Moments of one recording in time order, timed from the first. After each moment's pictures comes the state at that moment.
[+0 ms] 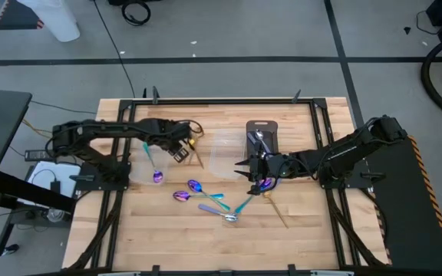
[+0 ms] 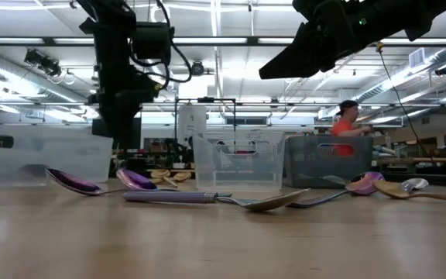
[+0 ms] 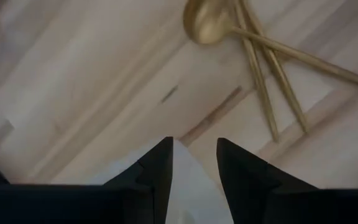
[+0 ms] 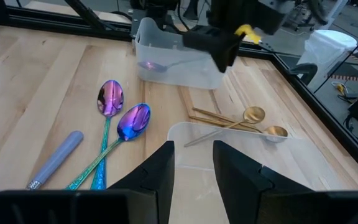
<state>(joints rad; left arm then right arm) 0.28 1.47 0.97 -0.87 -0.29 -0.47 0.21 1.39 0.66 0.34 0.39 -0.05</state>
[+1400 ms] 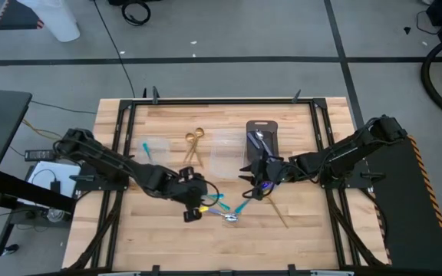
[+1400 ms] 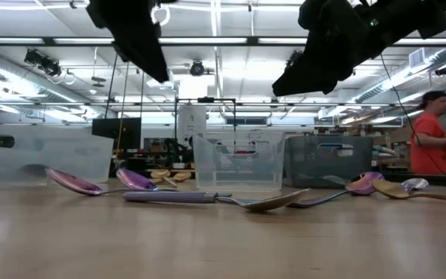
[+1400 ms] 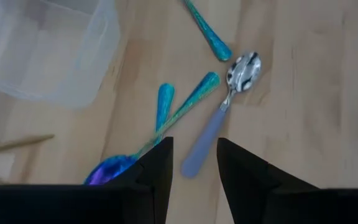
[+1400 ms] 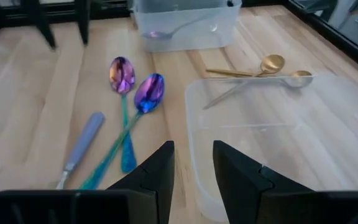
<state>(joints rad) -0.39 1.60 1.19 -0.60 -0.26 -0.50 0.26 1.39 0.66 0.20 0.42 0.24</state>
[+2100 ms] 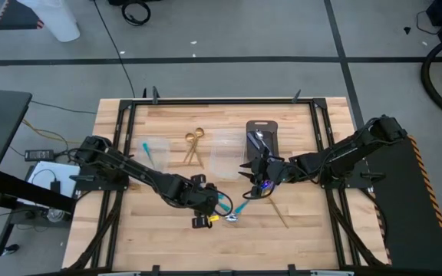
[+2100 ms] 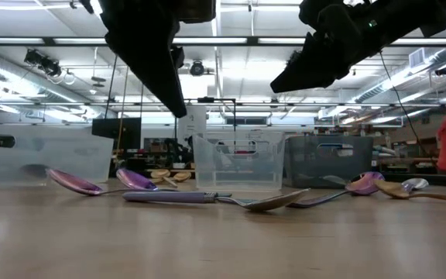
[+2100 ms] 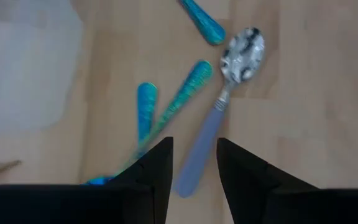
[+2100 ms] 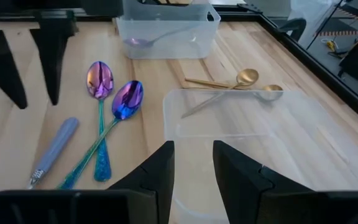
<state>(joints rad) -0.38 1.79 1.29 -0.60 -0.23 -0.40 0.27 1.39 0.66 0.21 0.51 0.15</state>
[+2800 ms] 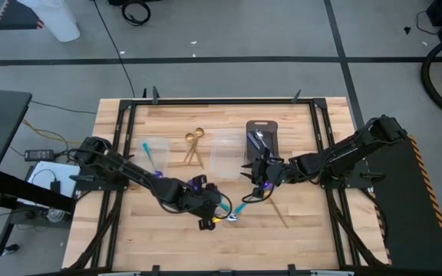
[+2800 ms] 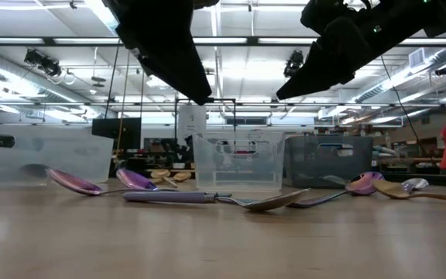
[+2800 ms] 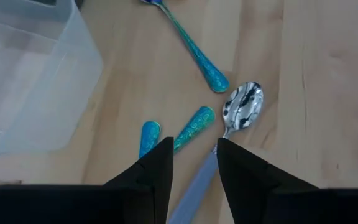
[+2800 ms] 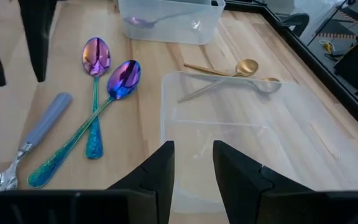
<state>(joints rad) -0.42 1.79 1.27 -0.46 -0.38 -0.50 0.27 1.39 0.66 0.15 0.52 0.10</state>
